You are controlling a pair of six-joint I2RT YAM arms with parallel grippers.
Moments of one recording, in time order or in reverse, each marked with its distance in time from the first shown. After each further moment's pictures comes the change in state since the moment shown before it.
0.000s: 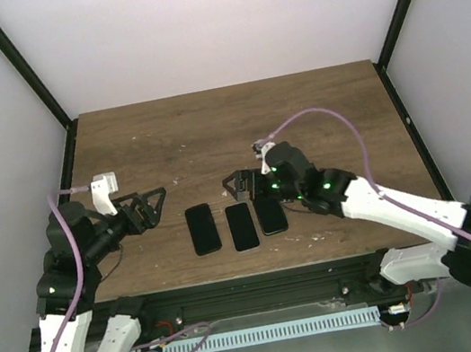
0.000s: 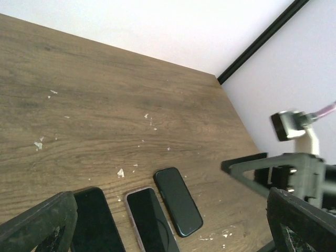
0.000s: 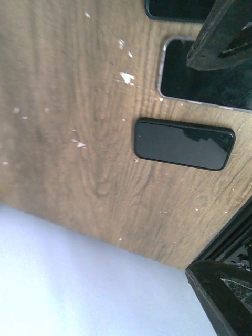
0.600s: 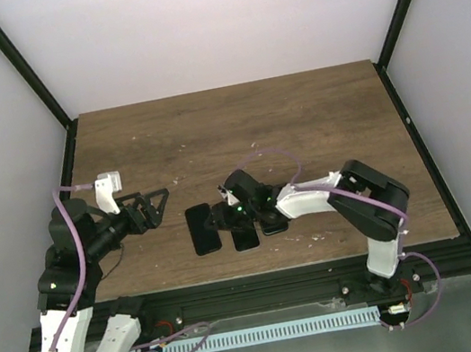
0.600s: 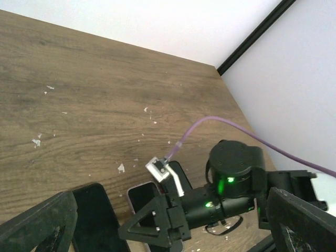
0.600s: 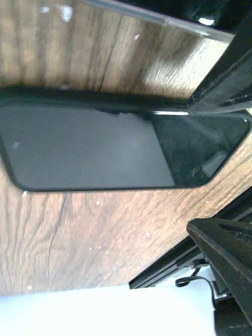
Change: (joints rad) left arm 0.000 0.013 0.000 -0.009 0.024 0.037; right arm 0.045 0.568 -0.001 0.351 -0.358 0.191
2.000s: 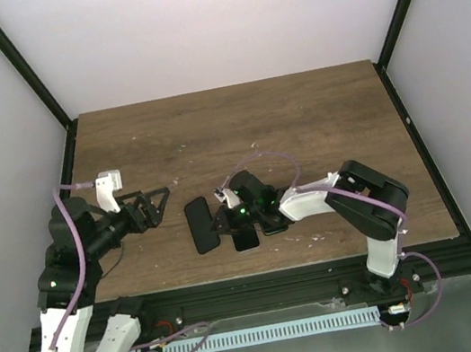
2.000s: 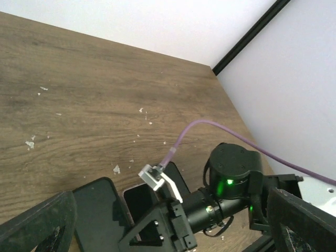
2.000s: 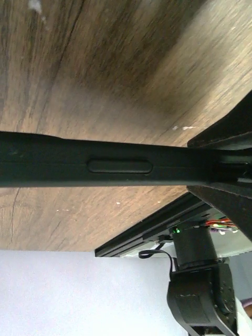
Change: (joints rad) left arm 0.000 0.016 0.004 0.015 0.019 -0.007; right arm -0.016 -0.039 -0.082 0.159 -0.166 -0.064
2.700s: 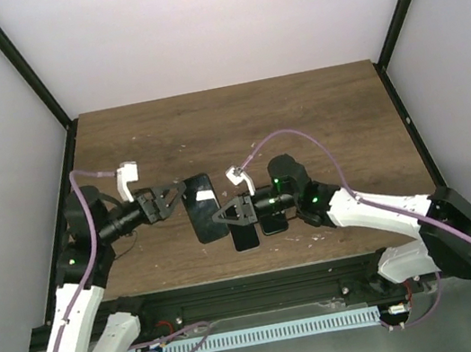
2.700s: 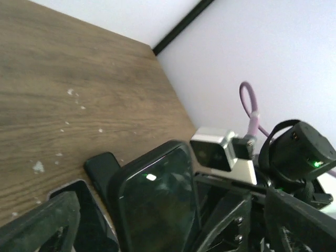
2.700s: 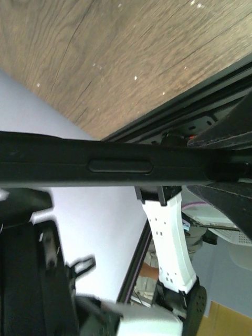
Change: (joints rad) left arm 0.000 0.075 -0.171 0.339 0.326 -0.186; right arm -0.025 -0.496 -0.121 0.079 -0.149 -0.111
